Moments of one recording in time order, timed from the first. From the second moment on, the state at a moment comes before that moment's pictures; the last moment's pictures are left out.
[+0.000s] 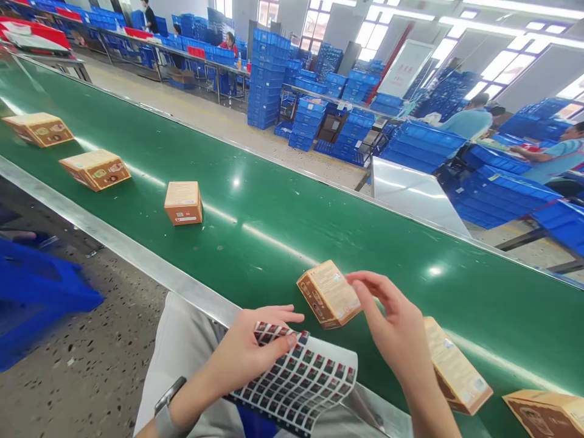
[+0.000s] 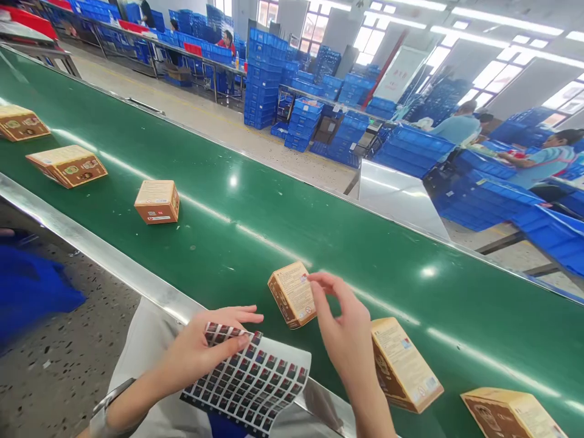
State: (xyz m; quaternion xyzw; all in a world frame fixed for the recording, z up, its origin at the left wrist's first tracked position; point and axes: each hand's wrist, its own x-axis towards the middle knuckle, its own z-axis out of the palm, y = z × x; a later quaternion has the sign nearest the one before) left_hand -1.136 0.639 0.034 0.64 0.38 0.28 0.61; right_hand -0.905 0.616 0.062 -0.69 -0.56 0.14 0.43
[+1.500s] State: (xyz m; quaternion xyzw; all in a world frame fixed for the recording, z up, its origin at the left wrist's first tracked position) left_hand -1.225 0.746 0.014 0.67 0.41 0.36 0.50; right_hand -1.039 0.822 -0.001 -0.57 -0.43 0.48 0.51
